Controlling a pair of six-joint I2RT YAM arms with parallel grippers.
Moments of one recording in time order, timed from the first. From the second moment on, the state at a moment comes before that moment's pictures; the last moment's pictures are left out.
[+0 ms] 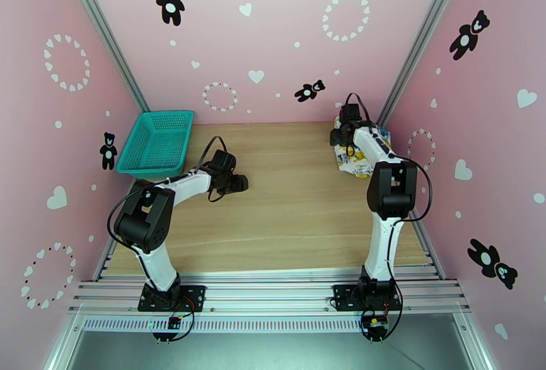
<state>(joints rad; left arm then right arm) -0.37 1.82 1.10 -0.35 0.18 -0.49 0.04 2.15 1.89 -0.72 0.18 0.05</state>
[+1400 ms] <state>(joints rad) -0.38 1.85 1.12 -0.33 0.23 -0.56 -0.06 2.60 2.44 -0.49 0.77 -0.40</state>
